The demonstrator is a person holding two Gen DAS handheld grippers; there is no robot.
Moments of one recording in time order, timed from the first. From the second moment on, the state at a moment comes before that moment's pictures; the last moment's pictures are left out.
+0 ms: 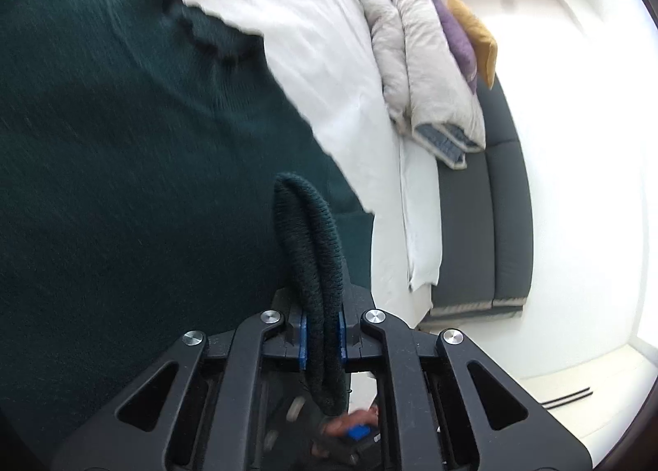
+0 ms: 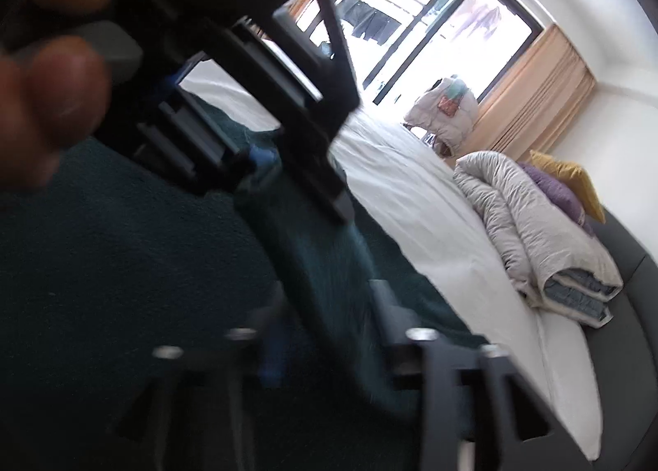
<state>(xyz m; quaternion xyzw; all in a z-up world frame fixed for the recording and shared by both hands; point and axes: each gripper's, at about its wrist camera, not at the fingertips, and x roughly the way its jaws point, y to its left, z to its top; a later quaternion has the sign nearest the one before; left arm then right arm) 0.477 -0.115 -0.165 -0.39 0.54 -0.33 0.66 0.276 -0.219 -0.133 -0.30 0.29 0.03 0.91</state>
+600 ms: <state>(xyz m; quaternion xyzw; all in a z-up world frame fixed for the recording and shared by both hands) 0.459 -0.035 -0.085 -0.32 0.48 -0.32 0.75 0.273 -0.454 -0.177 0.56 0.37 0.11 0.73</state>
